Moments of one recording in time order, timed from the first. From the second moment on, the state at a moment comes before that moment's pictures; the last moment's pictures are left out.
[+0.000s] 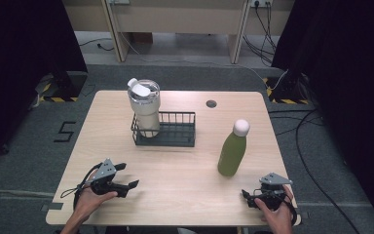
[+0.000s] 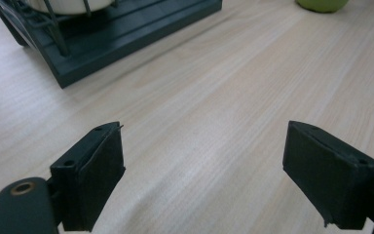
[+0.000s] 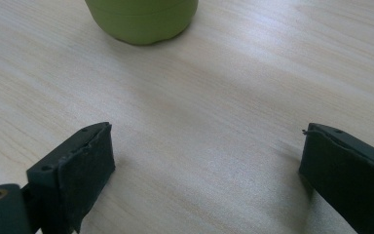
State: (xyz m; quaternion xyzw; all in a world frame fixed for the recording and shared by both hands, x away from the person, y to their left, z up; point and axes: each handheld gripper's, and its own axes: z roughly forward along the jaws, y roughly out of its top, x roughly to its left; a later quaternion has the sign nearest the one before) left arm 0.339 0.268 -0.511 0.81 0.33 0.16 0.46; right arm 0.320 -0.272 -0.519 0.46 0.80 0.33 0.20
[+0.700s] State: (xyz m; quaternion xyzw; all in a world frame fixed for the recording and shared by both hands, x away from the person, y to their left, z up) left arm 0.337 0.262 -0.525 0.85 0.33 0.14 0.39; right arm 0.320 -0.272 -0.519 0.46 0.80 0.33 0.20
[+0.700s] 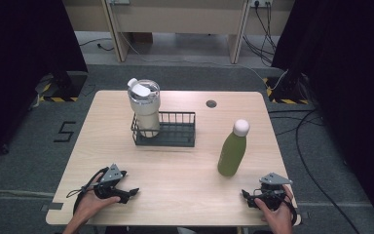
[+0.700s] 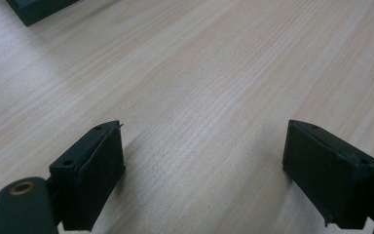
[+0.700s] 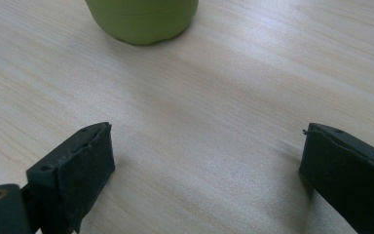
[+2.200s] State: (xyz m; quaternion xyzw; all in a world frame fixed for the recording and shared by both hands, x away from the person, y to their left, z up) left arm 0.337 0.262 -0.525 0.85 0.33 0.14 0.39; right arm 0.319 -0.246 -0.485 0.38 0.76 0.46 0.25
